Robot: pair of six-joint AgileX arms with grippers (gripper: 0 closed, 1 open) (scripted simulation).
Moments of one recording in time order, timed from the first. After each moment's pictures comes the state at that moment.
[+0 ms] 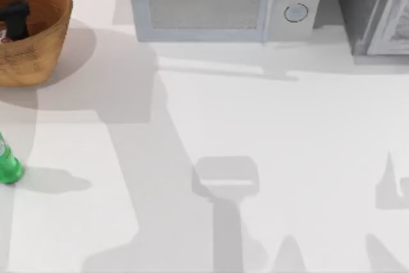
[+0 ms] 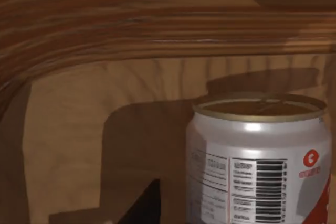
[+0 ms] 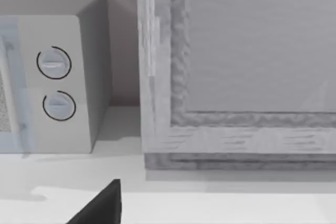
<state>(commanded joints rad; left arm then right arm) 0.19 2.63 2.38 -1.18 0.29 0.17 0.00 0.00 0.00 0.00 0.00 0.00</state>
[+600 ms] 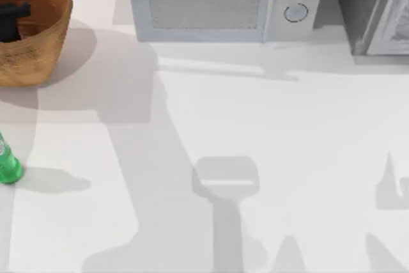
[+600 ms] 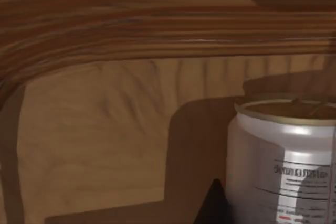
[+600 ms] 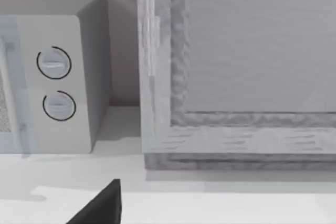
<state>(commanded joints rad) 0.19 2.63 2.38 -1.18 0.29 0.17 0.00 0.00 0.00 0.00 0.00 0.00</state>
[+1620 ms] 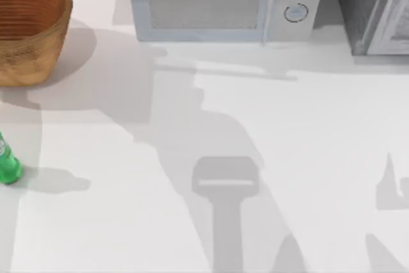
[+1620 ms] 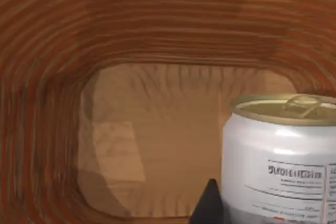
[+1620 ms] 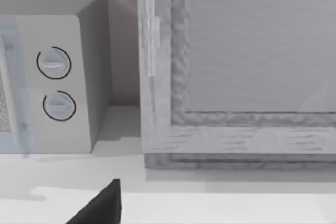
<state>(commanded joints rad) 0.18 2.10 1.92 -0.92 0.22 0.11 0.00 0.00 0.00 0.00 0.00 0.00</state>
